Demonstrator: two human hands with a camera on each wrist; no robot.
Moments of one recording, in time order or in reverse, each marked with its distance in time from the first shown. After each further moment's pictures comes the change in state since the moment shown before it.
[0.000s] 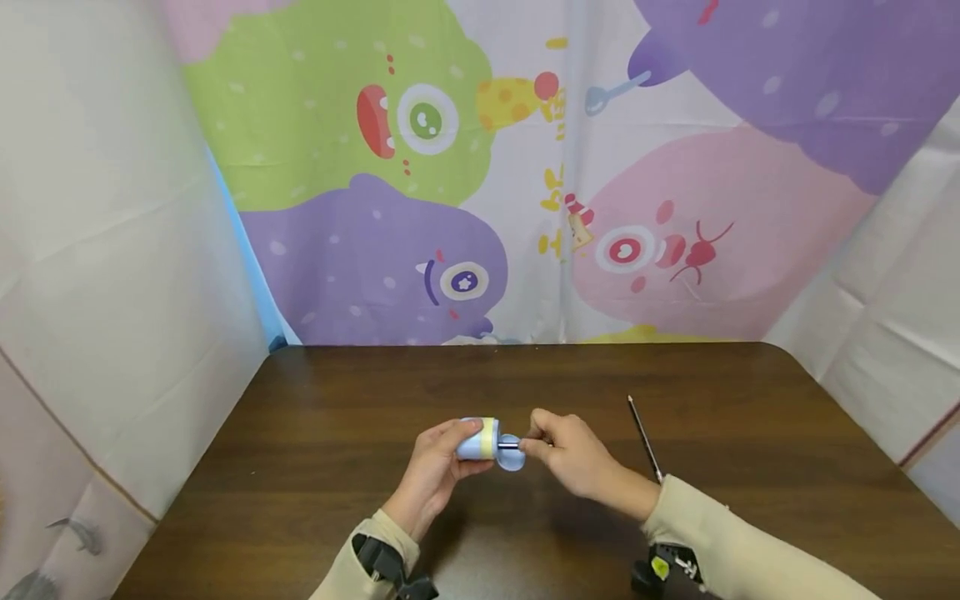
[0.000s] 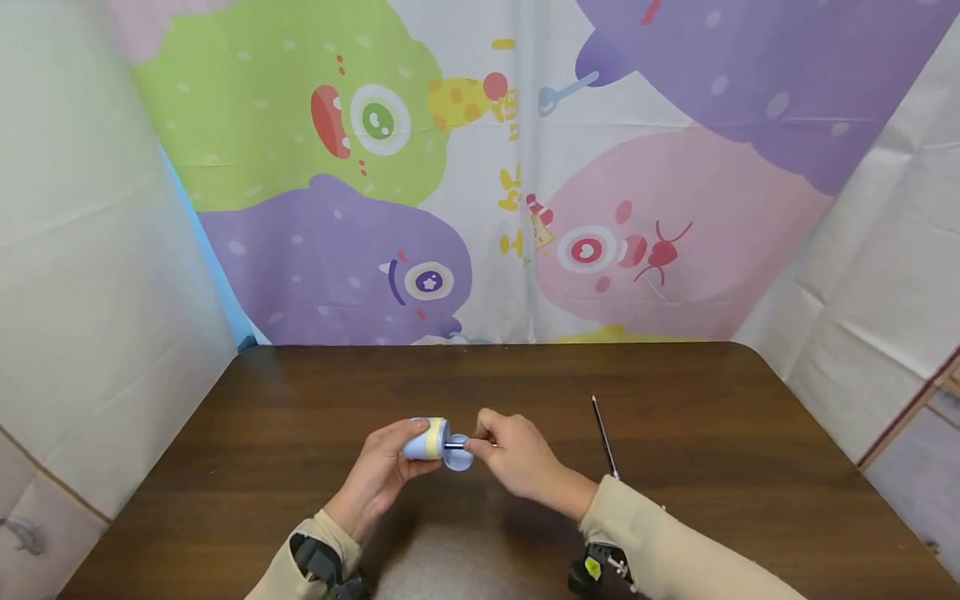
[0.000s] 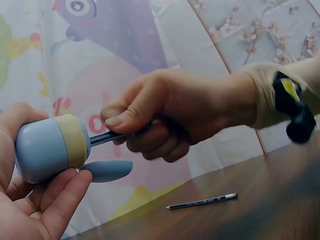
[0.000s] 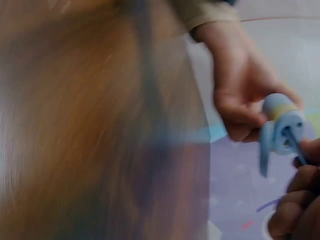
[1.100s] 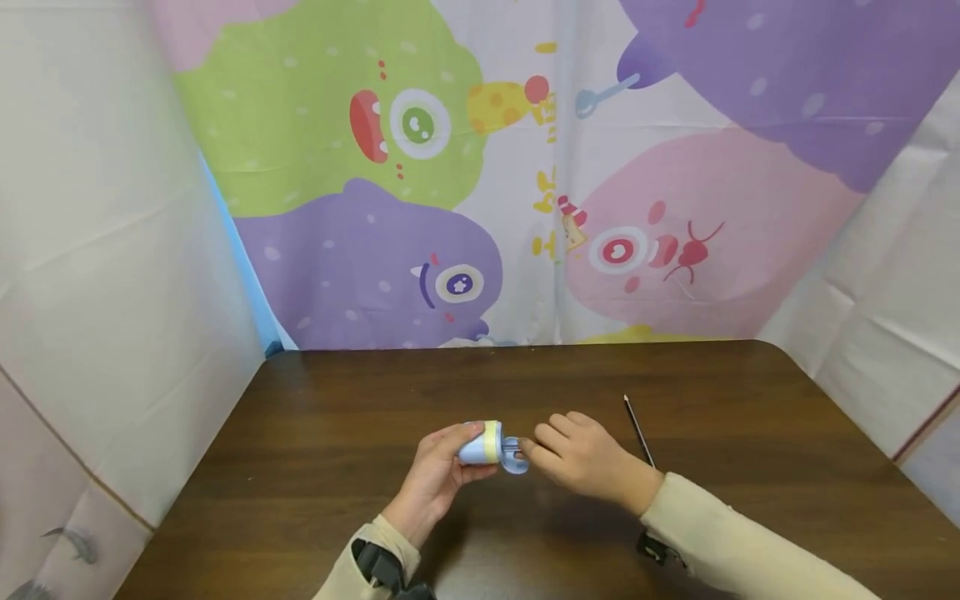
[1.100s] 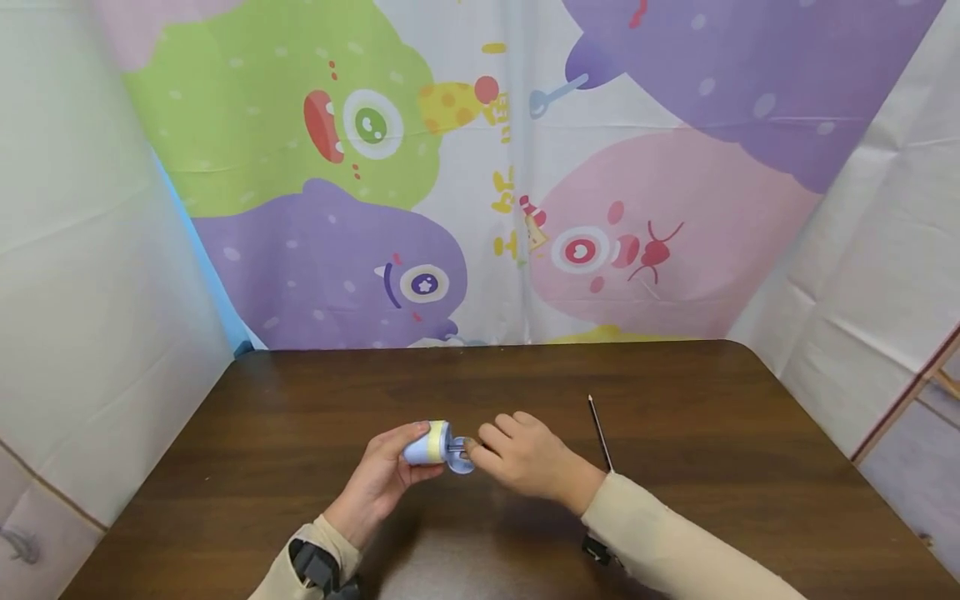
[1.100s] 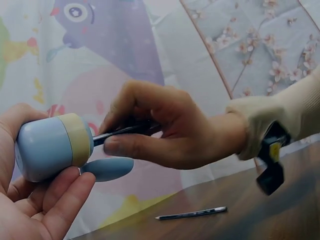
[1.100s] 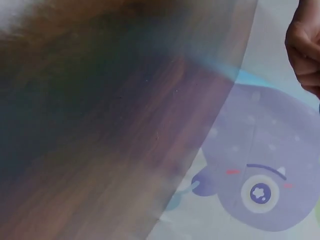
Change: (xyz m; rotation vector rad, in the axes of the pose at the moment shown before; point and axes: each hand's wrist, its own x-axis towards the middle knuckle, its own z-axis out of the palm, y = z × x) left_hand -0.004 -0.001 0.004 -0.016 -0.042 -0.034; right_hand 0.004 0.032 -0.010 -0.851 0.305 -1.013
